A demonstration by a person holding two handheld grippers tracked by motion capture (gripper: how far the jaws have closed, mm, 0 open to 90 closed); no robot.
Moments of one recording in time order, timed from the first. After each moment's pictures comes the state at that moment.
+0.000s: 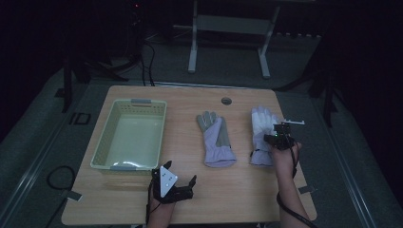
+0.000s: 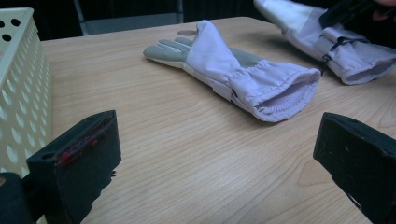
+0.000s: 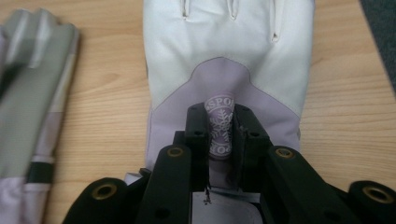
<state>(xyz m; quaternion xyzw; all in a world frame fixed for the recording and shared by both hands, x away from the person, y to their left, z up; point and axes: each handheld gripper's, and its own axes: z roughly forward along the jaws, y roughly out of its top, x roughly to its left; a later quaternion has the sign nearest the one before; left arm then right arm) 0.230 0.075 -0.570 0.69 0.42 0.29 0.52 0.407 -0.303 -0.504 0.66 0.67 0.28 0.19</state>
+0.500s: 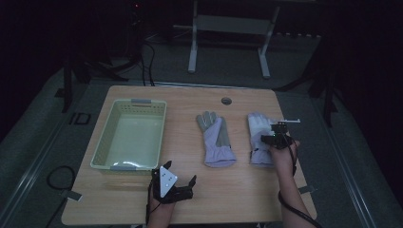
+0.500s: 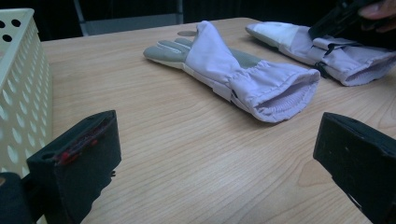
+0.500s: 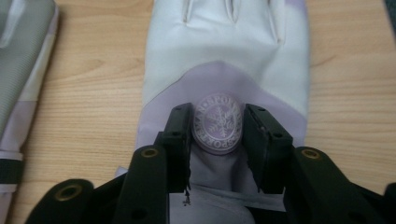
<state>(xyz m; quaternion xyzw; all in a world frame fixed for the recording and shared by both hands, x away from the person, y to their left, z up) 0.230 0.075 -0.570 0.69 0.42 0.29 0.52 0.417 -0.306 -0.511 0.65 0.69 0.26 0.18</state>
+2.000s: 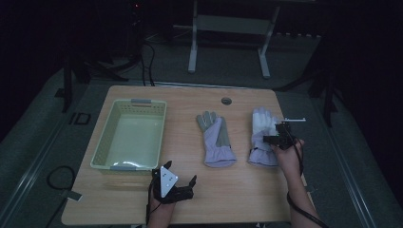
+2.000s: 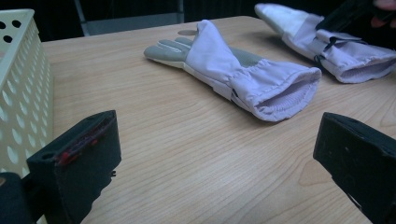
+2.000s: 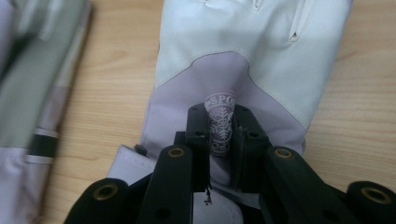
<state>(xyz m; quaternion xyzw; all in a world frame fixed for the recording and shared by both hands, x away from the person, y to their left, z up) 0.230 0.074 -0.570 0.69 0.42 0.29 0.51 0.417 -0.319 -0.504 0.63 0.71 0.29 0.13</state>
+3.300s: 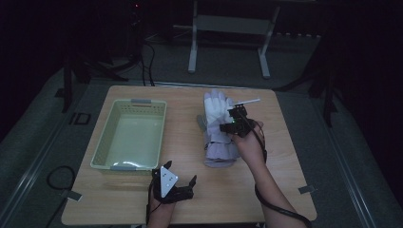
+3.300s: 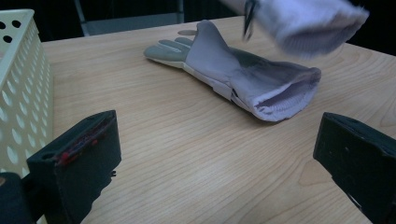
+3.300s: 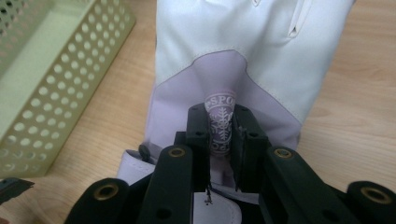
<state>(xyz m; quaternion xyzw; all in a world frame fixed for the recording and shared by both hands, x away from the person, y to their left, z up) 0.230 0.074 -0.570 0.69 0.42 0.29 0.51 0.400 -0.153 -0.425 0.53 0.78 0.31 0.10</state>
